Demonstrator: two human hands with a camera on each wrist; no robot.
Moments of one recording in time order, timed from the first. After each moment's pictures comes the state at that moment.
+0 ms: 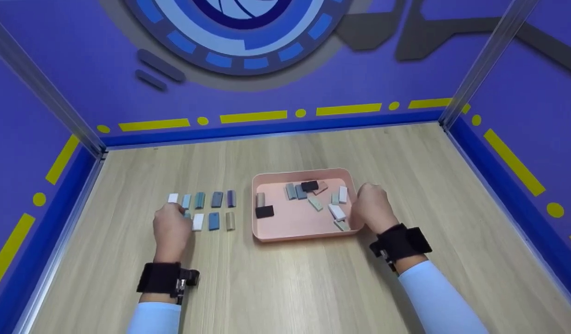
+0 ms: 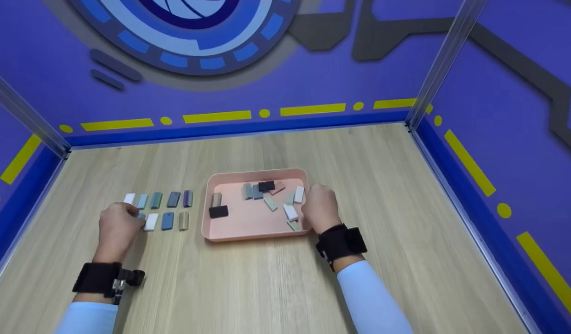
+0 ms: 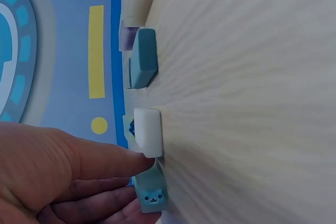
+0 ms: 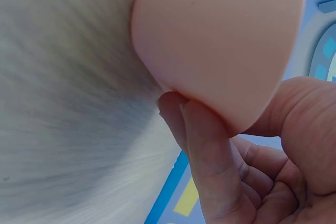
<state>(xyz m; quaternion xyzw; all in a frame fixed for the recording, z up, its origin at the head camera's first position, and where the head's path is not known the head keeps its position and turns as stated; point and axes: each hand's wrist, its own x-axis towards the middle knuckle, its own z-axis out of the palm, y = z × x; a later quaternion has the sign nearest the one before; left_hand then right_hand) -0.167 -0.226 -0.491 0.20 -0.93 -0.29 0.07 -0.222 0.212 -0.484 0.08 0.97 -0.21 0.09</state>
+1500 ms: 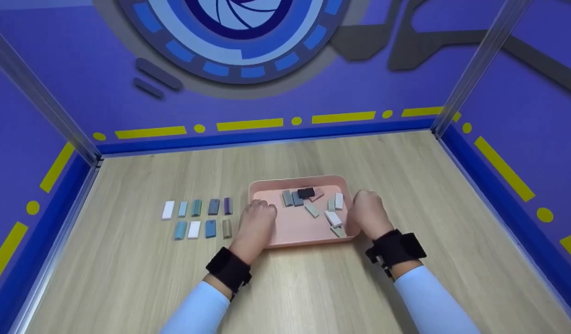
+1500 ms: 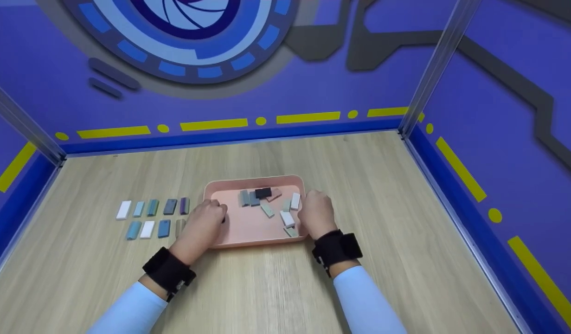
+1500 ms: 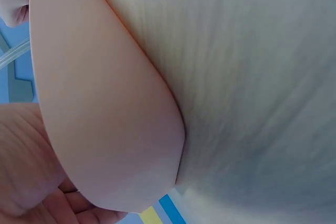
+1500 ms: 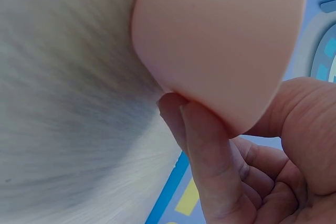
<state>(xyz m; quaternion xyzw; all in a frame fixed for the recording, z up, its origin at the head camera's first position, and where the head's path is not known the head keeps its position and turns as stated) -0.191 -0.057 -0.500 -0.16 -0.98 -0.01 0.13 -0.222 0.211 -0.487 0.07 0.97 -0.20 0.08</state>
